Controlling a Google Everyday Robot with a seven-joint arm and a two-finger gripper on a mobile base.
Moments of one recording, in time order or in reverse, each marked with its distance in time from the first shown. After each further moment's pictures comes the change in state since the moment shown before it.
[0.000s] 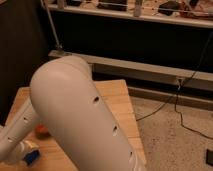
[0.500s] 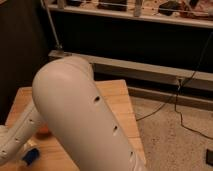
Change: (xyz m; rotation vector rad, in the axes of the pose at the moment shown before) arm -0.025 -0.001 0.007 -0.026 -0.100 -0.038
